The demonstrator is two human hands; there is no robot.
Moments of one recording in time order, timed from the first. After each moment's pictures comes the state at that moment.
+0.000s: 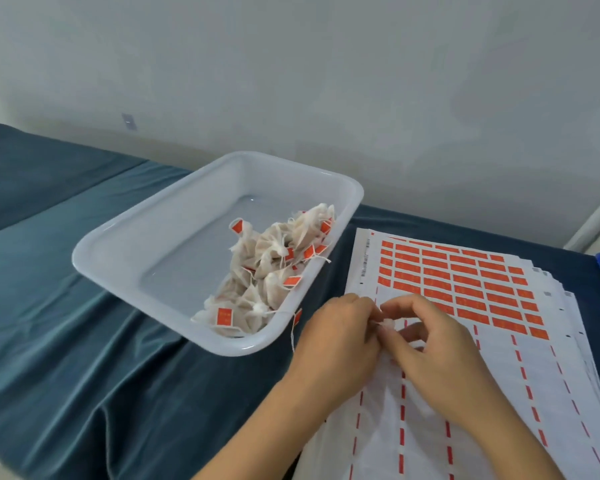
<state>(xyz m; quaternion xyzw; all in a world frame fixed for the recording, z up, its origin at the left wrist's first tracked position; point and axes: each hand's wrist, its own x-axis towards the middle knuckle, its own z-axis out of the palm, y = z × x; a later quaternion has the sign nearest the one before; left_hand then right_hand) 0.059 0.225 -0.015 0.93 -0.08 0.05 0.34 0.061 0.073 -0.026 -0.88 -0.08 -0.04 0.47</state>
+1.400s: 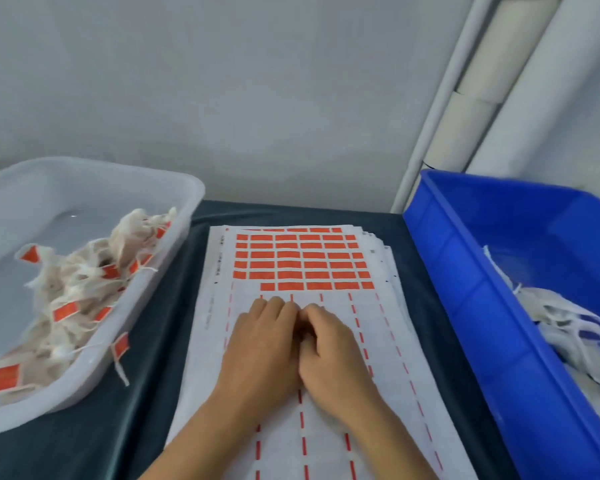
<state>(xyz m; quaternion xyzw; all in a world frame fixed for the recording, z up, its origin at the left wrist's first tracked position) 0.067 0.137 -0.070 0.94 -0.22 0.12 0.25 0.033 0.023 -0.052 -0.92 0.05 -0.05 0.40</state>
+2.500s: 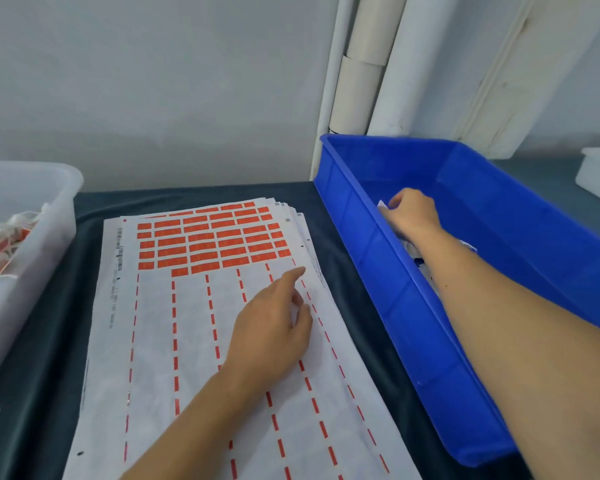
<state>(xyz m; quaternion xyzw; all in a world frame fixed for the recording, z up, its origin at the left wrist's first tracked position) 0.037 0.042 -0.067 0.88 -0.26 -0.05 0.40 0.069 -0.238 0.023 -0.89 0.37 -0.14 0.22</state>
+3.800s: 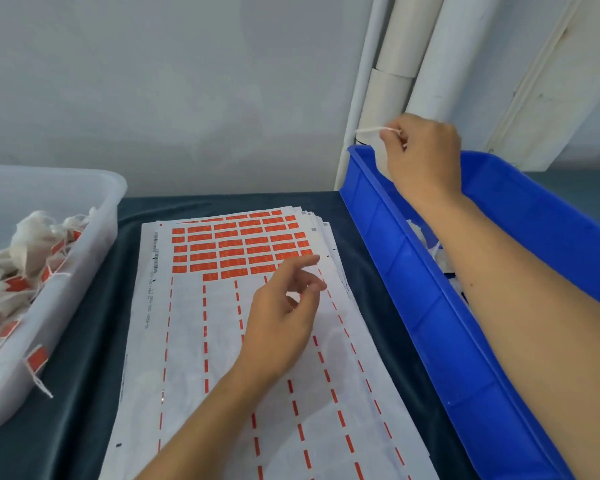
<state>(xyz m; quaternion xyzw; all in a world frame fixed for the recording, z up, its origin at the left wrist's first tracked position) 0.048 0.056 -0.049 0.77 -0.22 0.00 0.60 0.106 -0.192 0.096 -0.90 0.12 -0.41 0.11</state>
